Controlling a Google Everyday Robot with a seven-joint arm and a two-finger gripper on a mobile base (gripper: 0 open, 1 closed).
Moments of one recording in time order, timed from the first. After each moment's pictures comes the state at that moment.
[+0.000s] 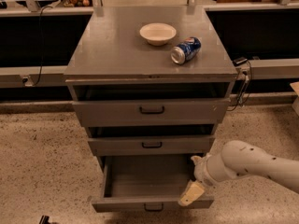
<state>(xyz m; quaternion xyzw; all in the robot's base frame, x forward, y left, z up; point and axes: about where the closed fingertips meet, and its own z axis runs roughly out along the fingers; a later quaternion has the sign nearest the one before) 0.459 -0.145 0.516 -0.52 0.81 0.16 0.22</state>
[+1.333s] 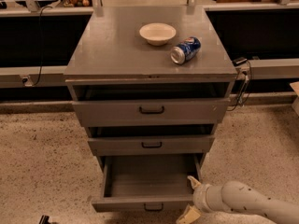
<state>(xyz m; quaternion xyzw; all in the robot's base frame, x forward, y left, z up) 0.436 -0.149 0.387 -0.52 0.78 0.16 0.30</state>
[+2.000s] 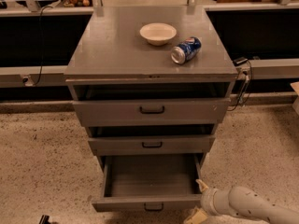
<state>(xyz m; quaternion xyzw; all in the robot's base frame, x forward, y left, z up) 0.446 -0.189 0.334 -0.50 0.79 0.15 0.31</state>
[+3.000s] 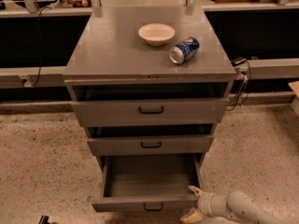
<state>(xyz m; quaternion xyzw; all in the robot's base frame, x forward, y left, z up) 0.460 -0.185 0.258 -0.51 0.76 0.21 0.34</state>
